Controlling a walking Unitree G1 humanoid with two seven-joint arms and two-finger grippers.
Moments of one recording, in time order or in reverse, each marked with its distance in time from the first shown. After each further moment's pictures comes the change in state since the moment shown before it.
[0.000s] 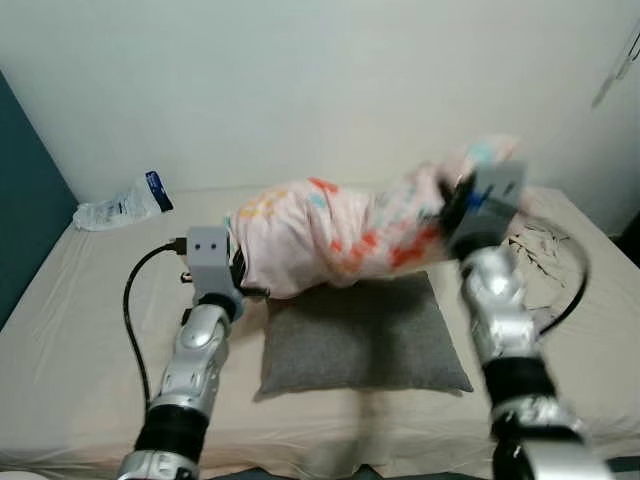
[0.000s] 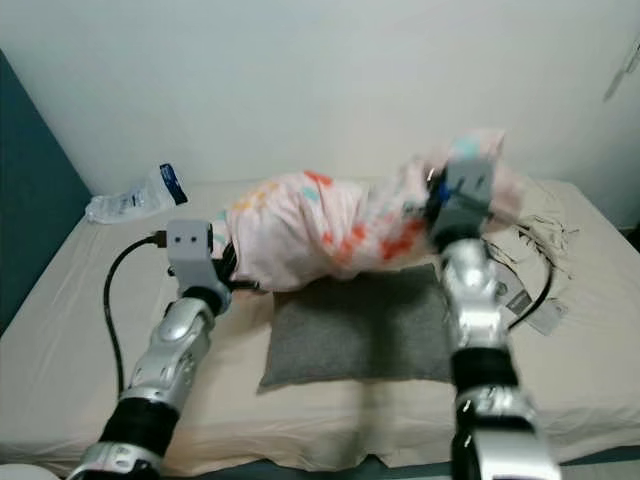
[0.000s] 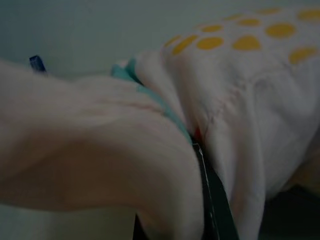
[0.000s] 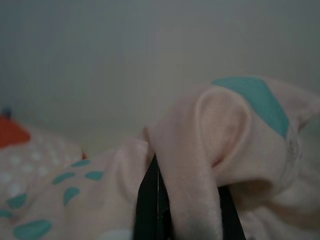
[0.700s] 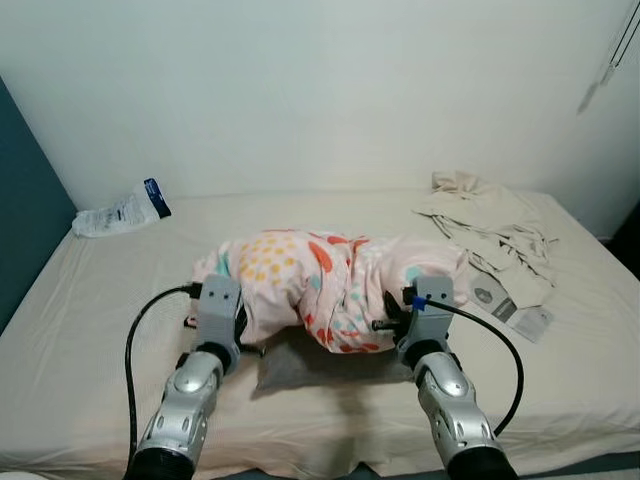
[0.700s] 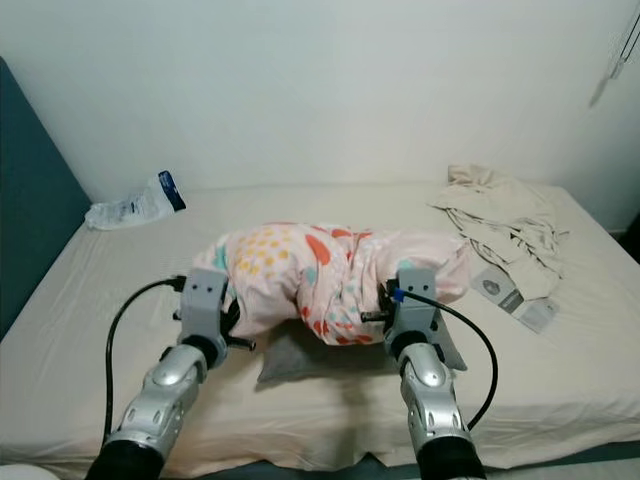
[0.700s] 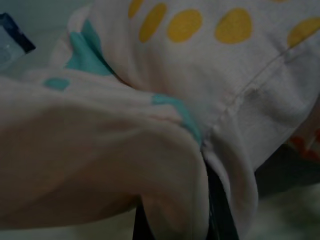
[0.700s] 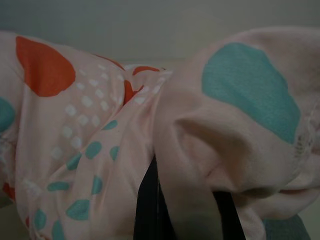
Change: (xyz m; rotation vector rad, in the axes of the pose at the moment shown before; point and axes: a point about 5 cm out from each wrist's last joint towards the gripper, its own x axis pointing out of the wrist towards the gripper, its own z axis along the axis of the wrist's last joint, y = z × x) left arm -0.029 -0.009 -0.055 0.085 0.226 -0.084; right arm -0.051 0.042 -0.070 0.067 0.222 0.119
